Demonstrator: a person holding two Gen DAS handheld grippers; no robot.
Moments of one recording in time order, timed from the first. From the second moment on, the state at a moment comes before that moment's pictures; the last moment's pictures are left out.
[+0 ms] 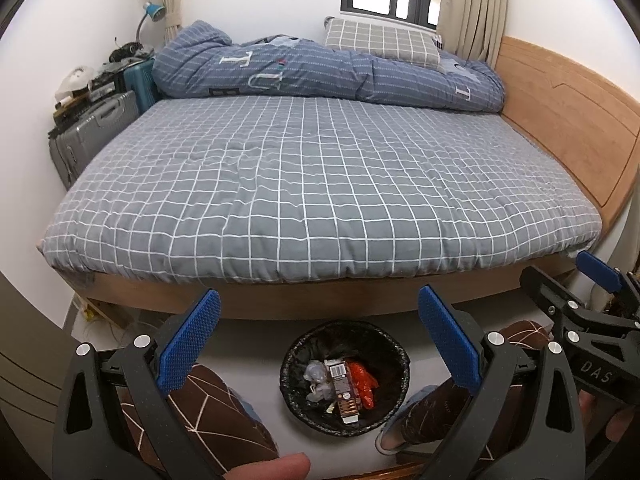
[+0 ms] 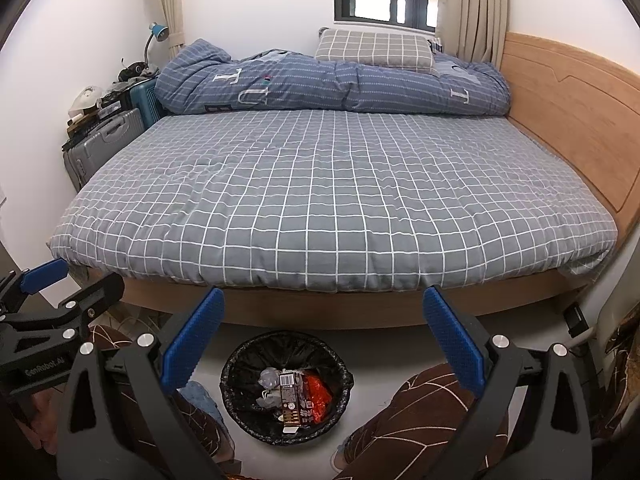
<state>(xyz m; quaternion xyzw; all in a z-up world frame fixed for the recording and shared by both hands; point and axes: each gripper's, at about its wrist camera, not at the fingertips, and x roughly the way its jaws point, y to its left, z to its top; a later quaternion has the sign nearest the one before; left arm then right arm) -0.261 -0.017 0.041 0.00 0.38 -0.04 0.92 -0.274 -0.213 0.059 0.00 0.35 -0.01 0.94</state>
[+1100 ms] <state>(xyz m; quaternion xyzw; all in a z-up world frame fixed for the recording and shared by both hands) -0.260 -0.017 0.036 0.00 0.39 -0.04 0.92 -0.275 -0.209 0.054 0.00 0.35 0.00 0.94</state>
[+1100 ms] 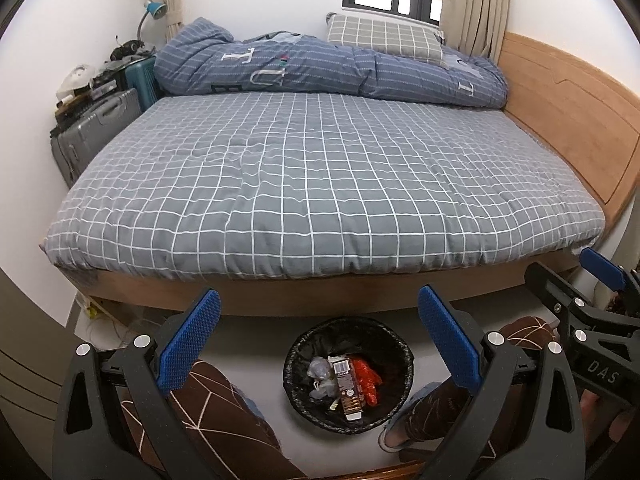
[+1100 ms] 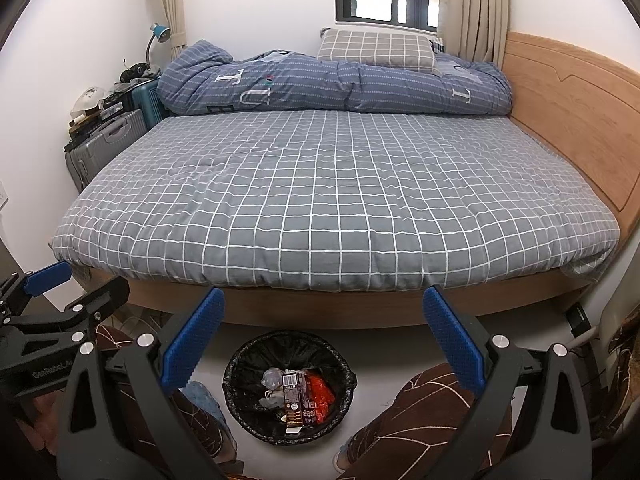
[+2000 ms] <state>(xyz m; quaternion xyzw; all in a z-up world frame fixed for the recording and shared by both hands) -0.262 -0.018 0.030 0.01 0.39 -0.04 0.92 -0.273 -0.204 0.054 0.00 0.35 0.00 0.94</state>
